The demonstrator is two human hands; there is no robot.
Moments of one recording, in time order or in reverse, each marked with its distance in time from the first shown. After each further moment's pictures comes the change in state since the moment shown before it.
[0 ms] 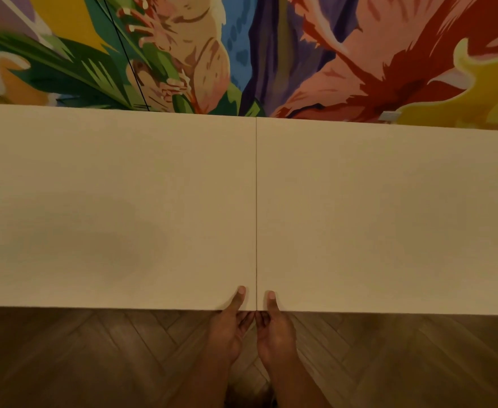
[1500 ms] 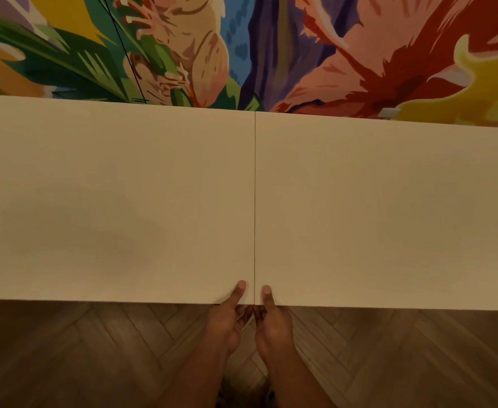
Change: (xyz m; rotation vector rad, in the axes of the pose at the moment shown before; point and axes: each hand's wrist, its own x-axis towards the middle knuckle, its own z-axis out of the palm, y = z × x) left_hand 0.000 0.003 0.004 0.029 0.011 -0.030; right_hand -0.013 -0.006 0.009 -0.002 0.031 -0.018
